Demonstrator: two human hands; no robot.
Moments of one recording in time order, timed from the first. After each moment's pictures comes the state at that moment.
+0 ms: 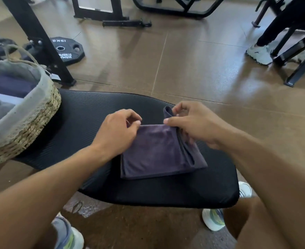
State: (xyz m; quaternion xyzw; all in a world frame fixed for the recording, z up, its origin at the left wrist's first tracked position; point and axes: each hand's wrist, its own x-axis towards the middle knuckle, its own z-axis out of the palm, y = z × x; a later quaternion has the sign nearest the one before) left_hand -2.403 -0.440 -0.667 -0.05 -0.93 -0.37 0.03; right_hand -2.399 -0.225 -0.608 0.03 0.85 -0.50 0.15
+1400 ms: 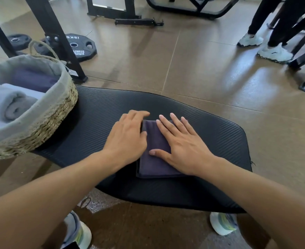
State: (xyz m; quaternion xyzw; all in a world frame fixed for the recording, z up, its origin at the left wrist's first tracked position) left_hand -2.384 -0.456 -0.672 -0.08 -0.96 -0.28 0.02; right_hand -2.381 -0.265 -0.687 -0.24 0.97 -0.03 0.07
